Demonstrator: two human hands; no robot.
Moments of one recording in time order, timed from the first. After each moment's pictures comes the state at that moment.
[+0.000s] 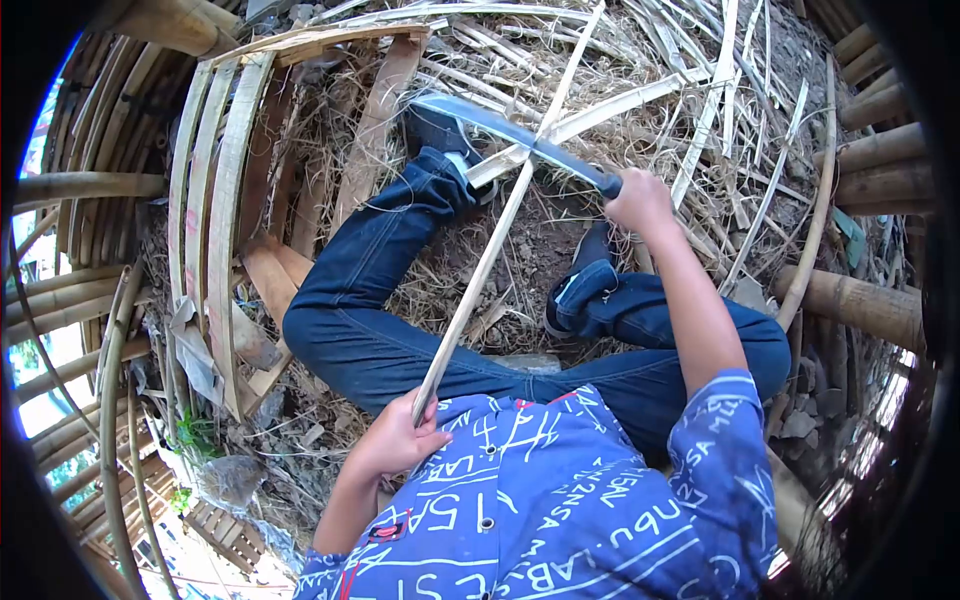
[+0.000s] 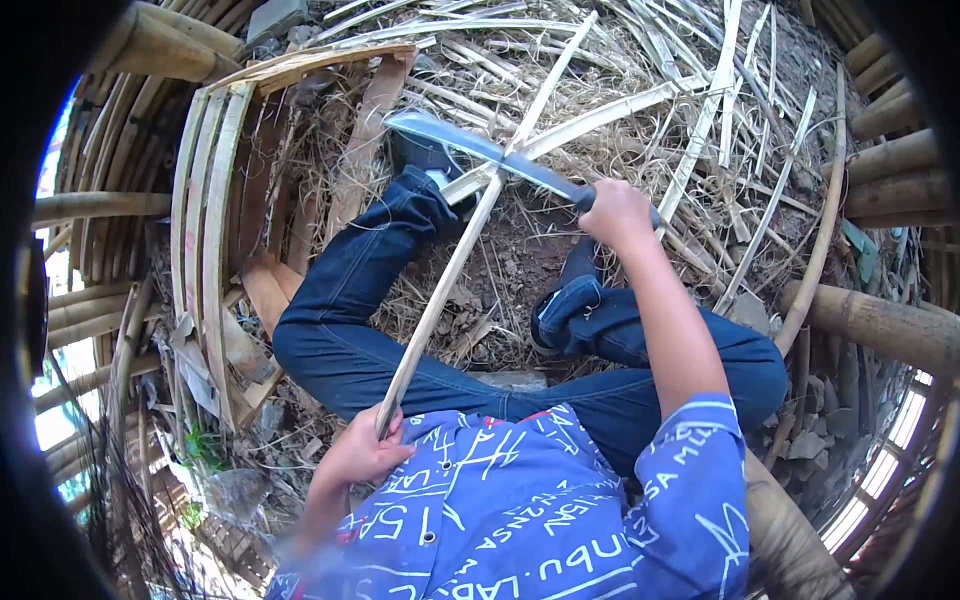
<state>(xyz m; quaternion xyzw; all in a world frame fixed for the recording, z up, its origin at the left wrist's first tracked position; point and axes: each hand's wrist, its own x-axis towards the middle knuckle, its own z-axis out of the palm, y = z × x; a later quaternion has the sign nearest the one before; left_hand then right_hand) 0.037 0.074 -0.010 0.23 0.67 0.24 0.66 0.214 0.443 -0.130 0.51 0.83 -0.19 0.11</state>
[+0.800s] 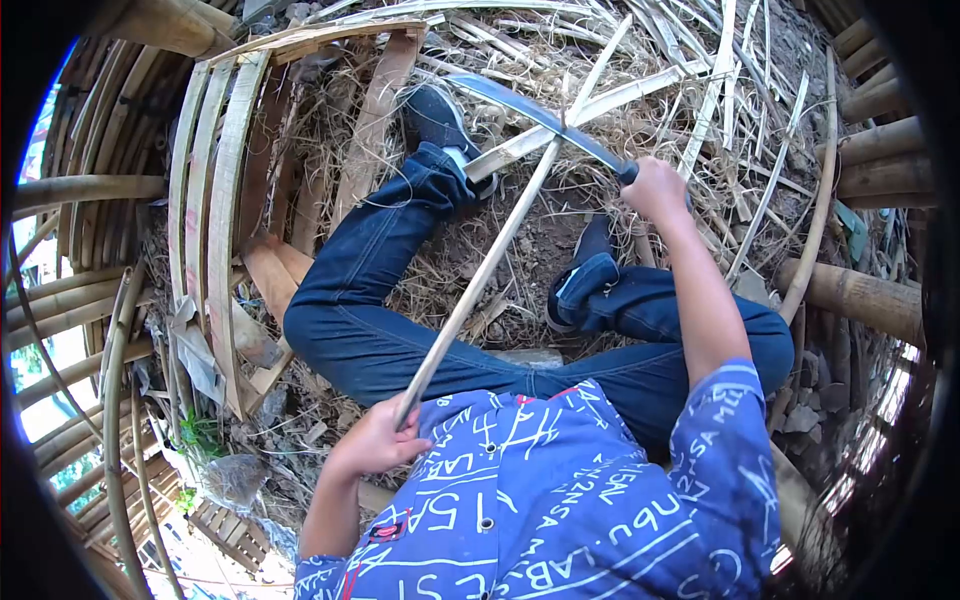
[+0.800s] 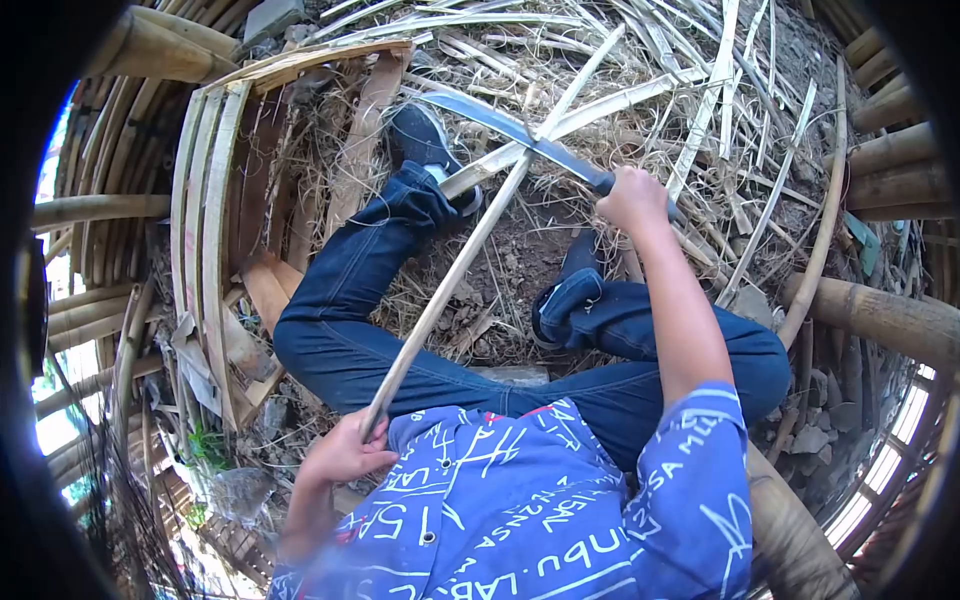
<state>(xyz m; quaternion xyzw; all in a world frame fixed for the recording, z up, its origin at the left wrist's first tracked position) 0.018 0.052 0.001 0.23 0.66 0.21 0.68 0.232 0.461 -0.143 0.54 0.82 -0.16 0.11</state>
